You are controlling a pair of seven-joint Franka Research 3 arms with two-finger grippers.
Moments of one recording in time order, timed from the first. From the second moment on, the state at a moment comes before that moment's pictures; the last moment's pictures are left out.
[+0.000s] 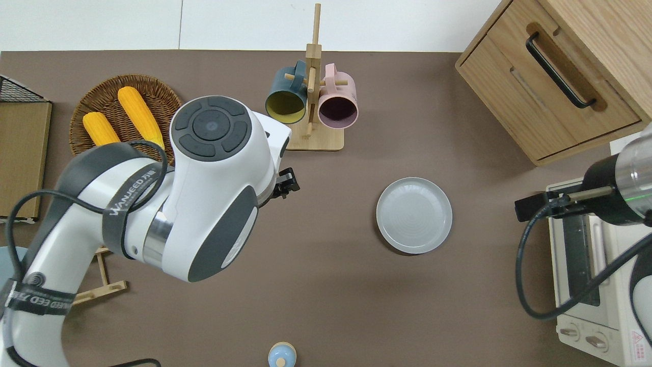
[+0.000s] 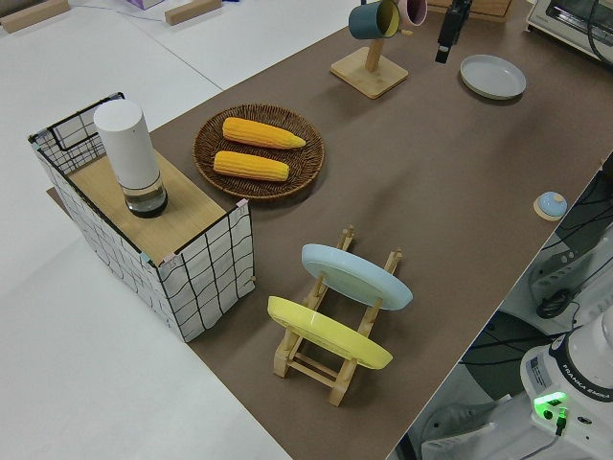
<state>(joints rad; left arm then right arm) -0.44 0.19 0.02 -1.57 0.01 1.65 -0.65 0.02 -0.01 0.12 -1.48 0.00 1.39 0.03</state>
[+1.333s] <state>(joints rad) 0.02 0.03 0.02 -1.68 0.02 1.61 -0.04 0.02 -0.01 0.12 -1.48 0.00 1.39 0.03</state>
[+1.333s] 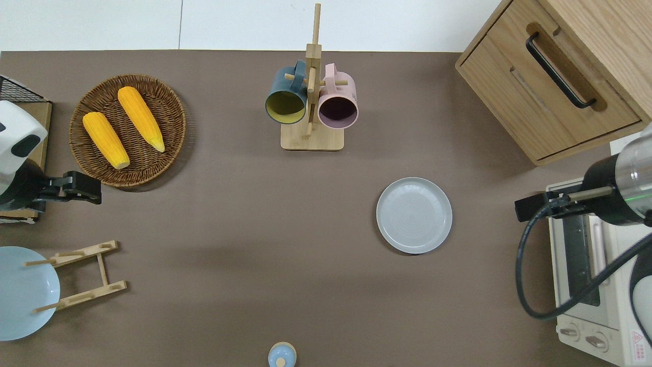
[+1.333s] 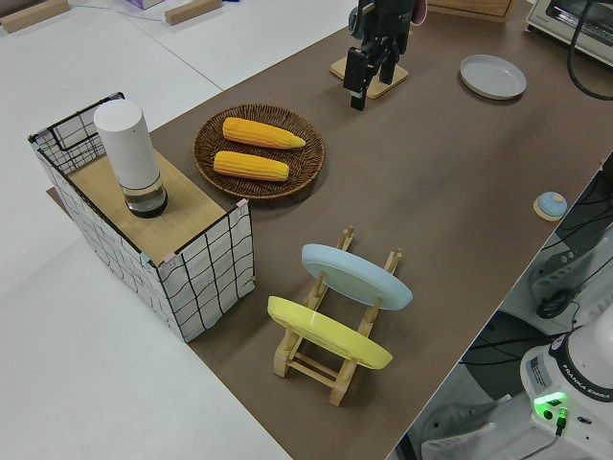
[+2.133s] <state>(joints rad) 0.00 -0.07 -0.03 -1.84 0.02 1.72 0.08 0.02 -0.01 0.12 -1.48 0.00 1.39 0.03</state>
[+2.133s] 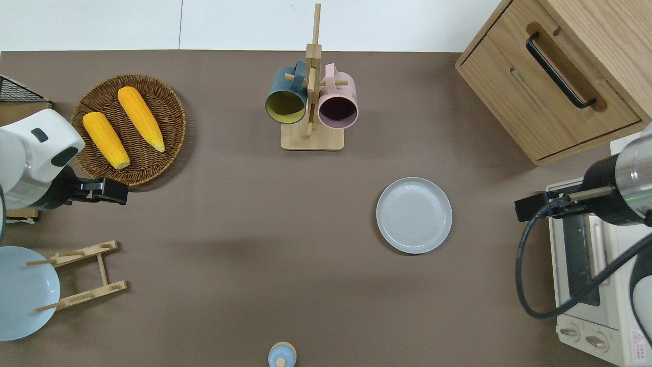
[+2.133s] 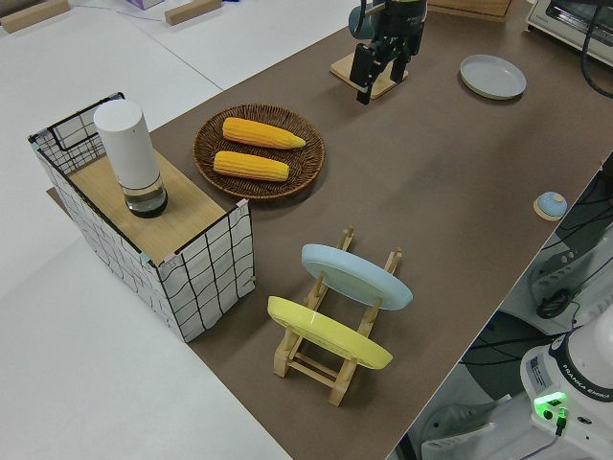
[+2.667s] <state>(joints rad) 0.01 -0.11 -0.01 -1.88 0.02 1.73 0.05 0.02 -0.01 0.12 -1.48 0.00 1.39 0.03</state>
